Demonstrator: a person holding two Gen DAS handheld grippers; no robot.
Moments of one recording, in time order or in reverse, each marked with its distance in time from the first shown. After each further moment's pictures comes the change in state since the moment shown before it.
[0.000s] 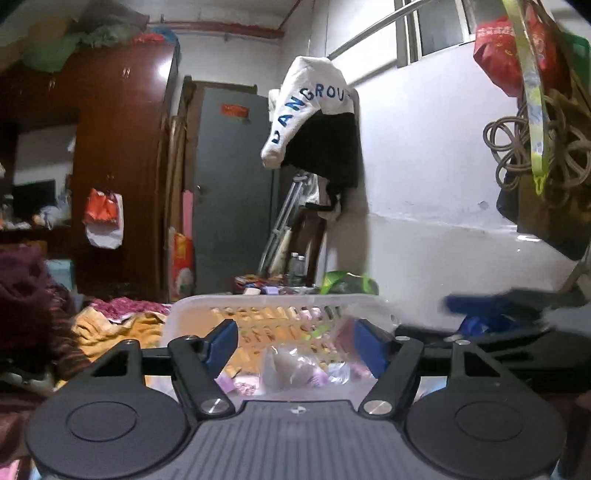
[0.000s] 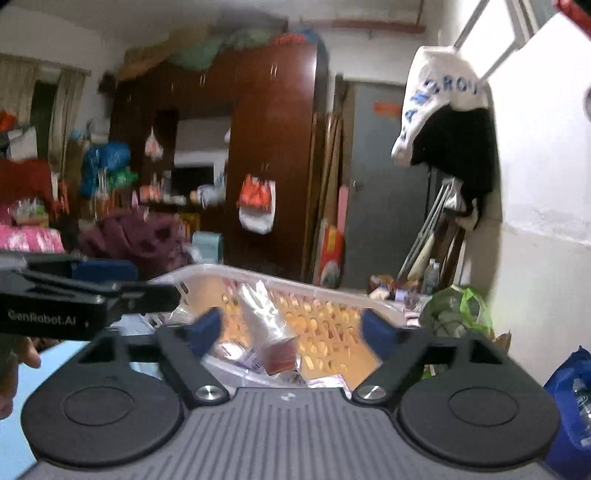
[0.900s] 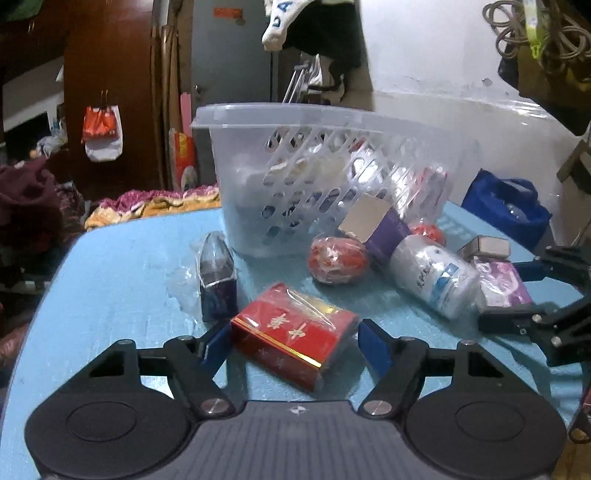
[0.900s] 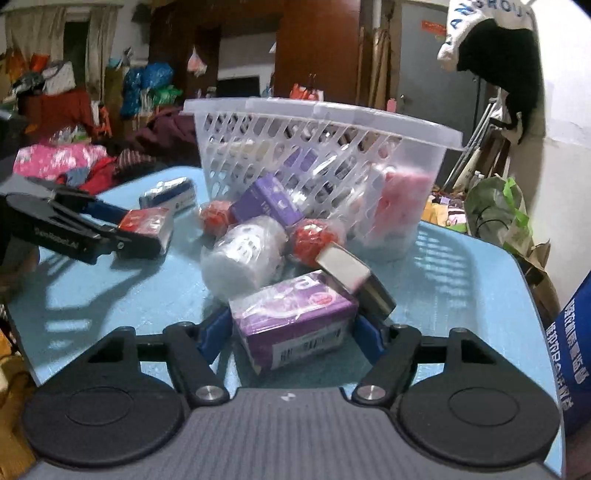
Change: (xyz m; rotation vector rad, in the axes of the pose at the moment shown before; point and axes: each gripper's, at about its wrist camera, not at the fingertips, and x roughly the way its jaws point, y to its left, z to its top) left arm -0.033 0.026 -0.118 0.048 0.340 0.007; right arm -0.043 0.009 -0.129 -0.038 0.296 0.142
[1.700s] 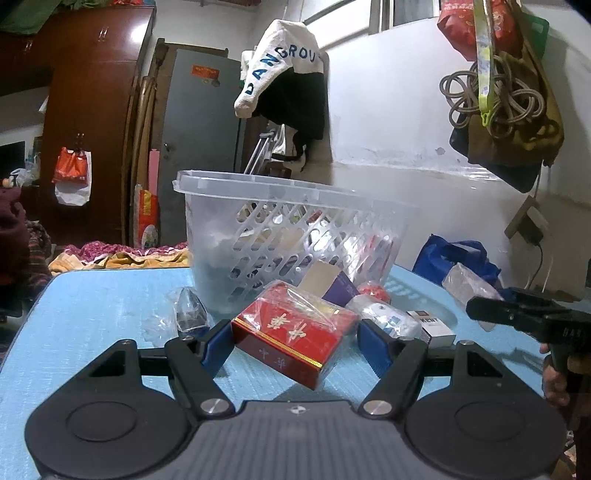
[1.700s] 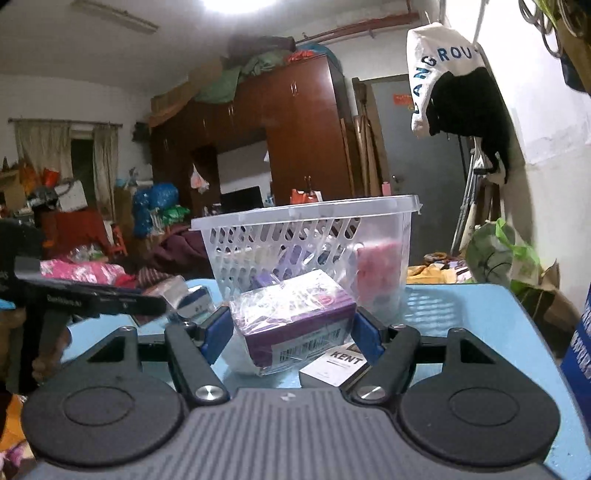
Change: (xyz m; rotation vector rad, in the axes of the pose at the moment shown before) left arm -0.031 0.011 -0.015 -0.032 -0.228 -0.157; right arm -0.030 -0.020 -0.015 0.149 -0.357 0.071
